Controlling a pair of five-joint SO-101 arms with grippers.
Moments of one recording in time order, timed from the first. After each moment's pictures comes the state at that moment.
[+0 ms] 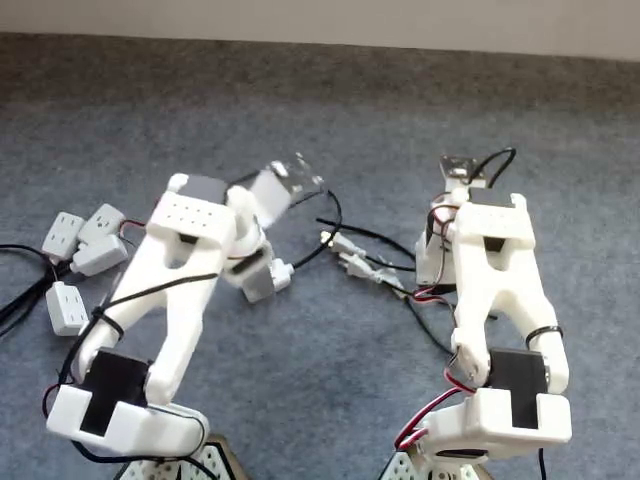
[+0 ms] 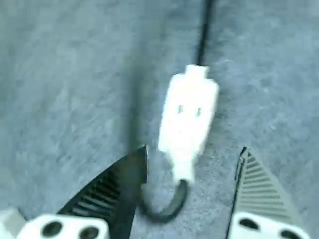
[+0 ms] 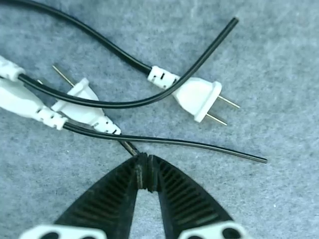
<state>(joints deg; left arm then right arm) 8.3 -4.1 22.9 71.5 -34.2 -2.9 0.2 21.9 74.1 4.3</state>
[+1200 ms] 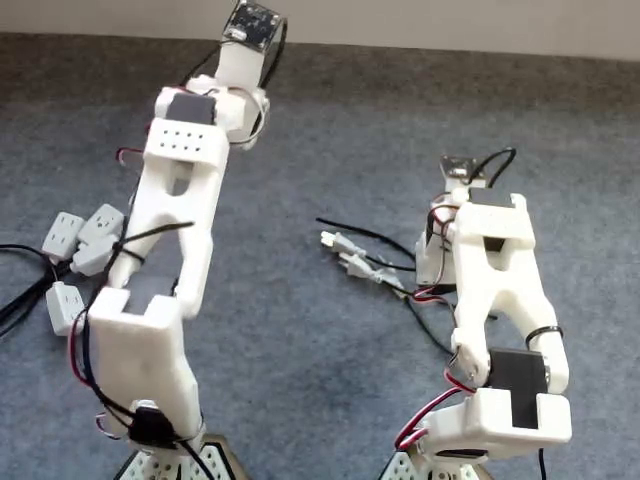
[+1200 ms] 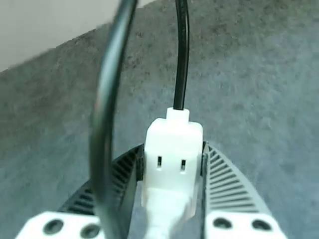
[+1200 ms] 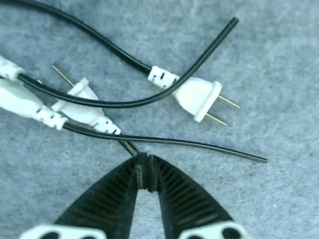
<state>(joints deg) 2.0 28.1 -29.9 57.2 -10.9 -2.9 0.2 21.9 74.1 4.3</state>
